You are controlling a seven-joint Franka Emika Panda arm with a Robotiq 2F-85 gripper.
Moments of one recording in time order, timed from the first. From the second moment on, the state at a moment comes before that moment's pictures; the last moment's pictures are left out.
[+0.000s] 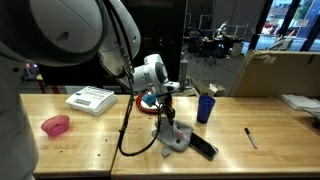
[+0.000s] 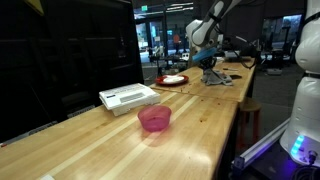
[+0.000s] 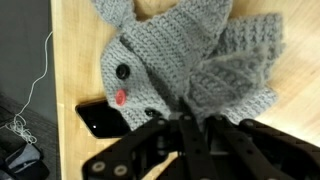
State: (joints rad) arm -0.04 0.13 -0.06 -2.14 -0.50 2.14 1.05
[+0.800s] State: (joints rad) arm -0.02 0.31 -0.12 -1.90 -0.53 2.15 1.16
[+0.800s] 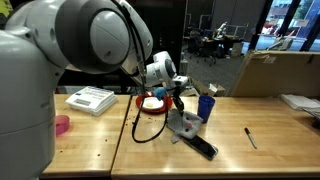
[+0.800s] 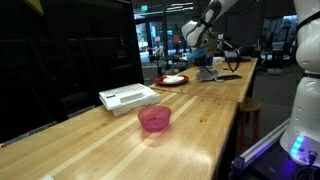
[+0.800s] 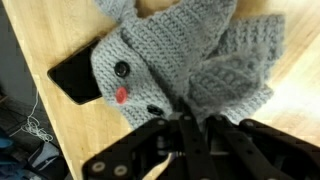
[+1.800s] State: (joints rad) arm 0.00 0.37 -0.13 -1.82 -0.47 2.24 1.17
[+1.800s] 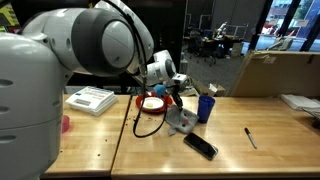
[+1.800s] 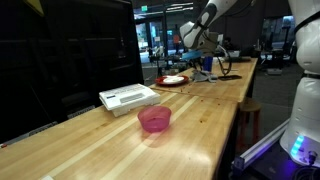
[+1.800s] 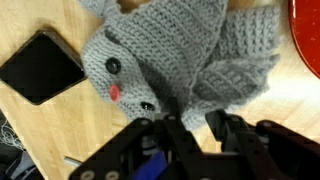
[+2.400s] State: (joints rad) arm 0.06 0.36 -0.13 -1.82 -0.53 2.24 1.17
